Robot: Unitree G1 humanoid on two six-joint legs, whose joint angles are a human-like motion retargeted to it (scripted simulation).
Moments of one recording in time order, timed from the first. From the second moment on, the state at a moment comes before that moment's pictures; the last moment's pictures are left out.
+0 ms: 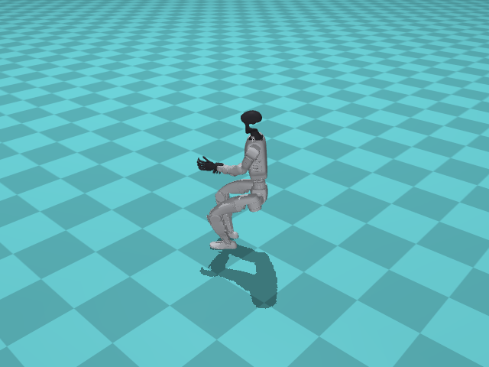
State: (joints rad) left arm -0.63 -0.33 -0.24 0.82 0.09 -0.41 0.58; right arm -0.17 -0.08 -0.05 0.68 -0.76 0.09 -0.71; waist 0.01 -0.06 0.08; left_leg -1.19 -0.04 0.34 1.42 -0.38 0.19; right_leg -1.24 -0.39 -0.12 1.47 -0.30 -0.06
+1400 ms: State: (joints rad) left arm -0.91 -0.23 -0.06 0.77 0.08 -0.09 0.31; right arm -0.20 -0.09 -0.06 0.71 -0.80 0.10 -0.73; waist 0.00 -0.06 0.07; left_leg -1.21 -0.02 0.35 1.45 -0.41 0.18; right_leg -1.26 -0.38 -0.12 1.47 -0.30 -0.05
